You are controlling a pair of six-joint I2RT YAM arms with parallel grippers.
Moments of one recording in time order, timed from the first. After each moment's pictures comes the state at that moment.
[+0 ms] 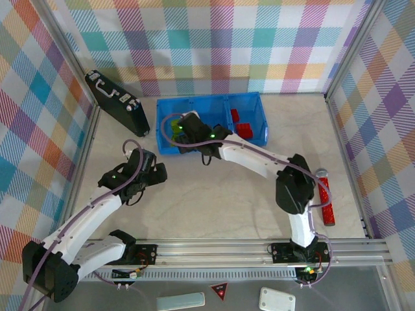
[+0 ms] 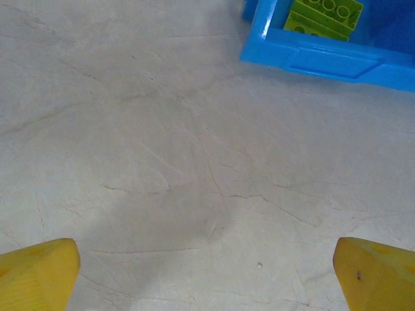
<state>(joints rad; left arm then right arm) -0.44 1.00 0.80 -0.78 -0.32 -0.62 0.89 1.93 1.72 -0.64 0.34 0.32</state>
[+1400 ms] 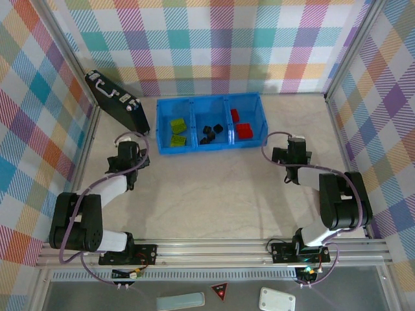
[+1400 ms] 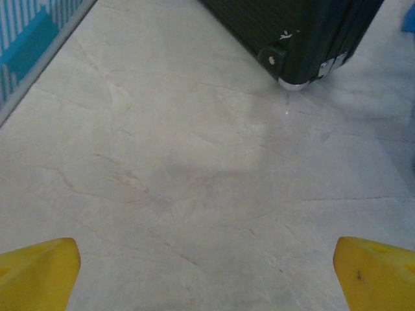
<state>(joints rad) -0.05 1.38 0.57 0.13 -0.35 -0.20 0.07 1.55 0.59 0.28 0.21 0.12</state>
